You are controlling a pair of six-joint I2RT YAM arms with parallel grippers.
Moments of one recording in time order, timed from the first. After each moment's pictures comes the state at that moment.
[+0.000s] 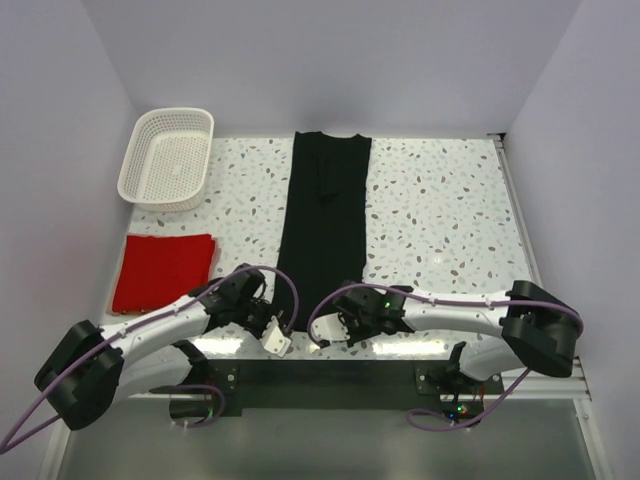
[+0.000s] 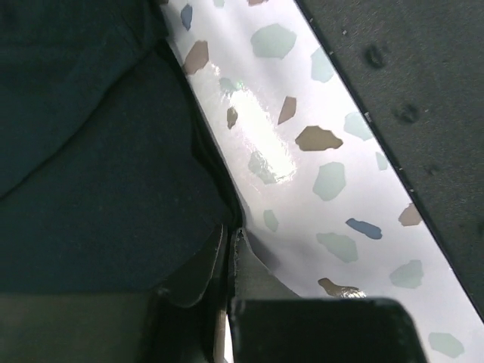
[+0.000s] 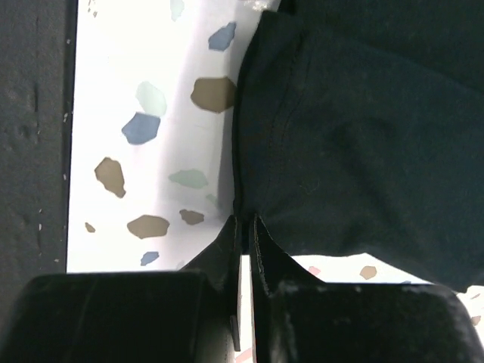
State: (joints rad) left arm -0.69 1.09 0.38 -0.38 0.61 1.36; right arm 1.13 1.39 0.67 -0.46 -0.04 -0.76
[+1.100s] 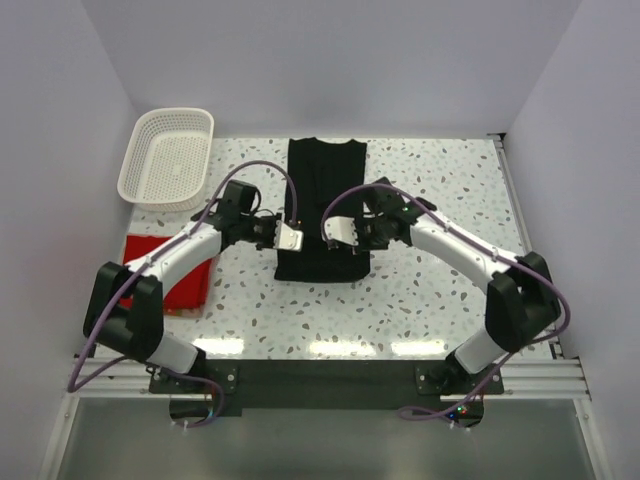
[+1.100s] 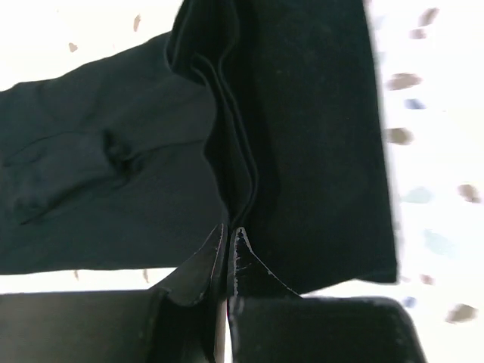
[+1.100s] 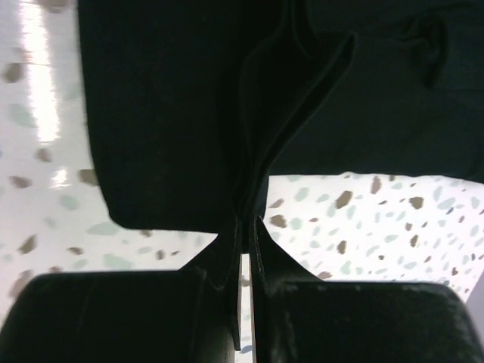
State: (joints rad) left arm -0.38 1.44 0.93 -0.40 0.72 1.25; right arm 0.61 1.51 1.14 -0.69 -0.19 -1.08
